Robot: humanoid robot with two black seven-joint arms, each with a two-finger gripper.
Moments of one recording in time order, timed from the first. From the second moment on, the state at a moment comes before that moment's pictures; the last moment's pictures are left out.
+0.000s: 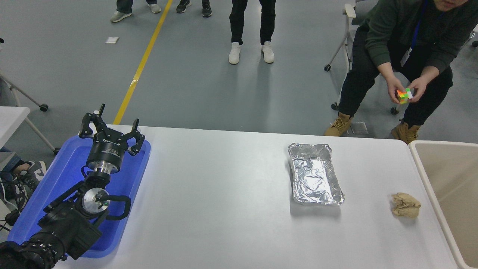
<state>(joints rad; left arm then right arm) -0.62 0.18 -0.87 -0.41 -0.09 -0.58 -0.50 0.75 -0.63 -0.89 0.41 0.21 -0.23 0.08</state>
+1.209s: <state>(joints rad) -0.62 0.18 -0.87 -0.41 -0.09 -0.58 -0.50 0.79 -0.62 -0.71 0.41 0.20 -0.25 0.08</state>
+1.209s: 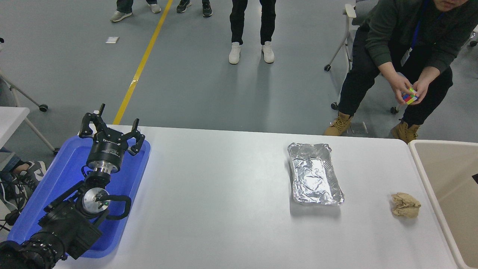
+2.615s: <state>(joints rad) -0.62 0.18 -0.87 -0.41 -0.09 -0.58 -0.50 1.71 -0.50 -0.99 0.85 -0.06 0.17 0.08</state>
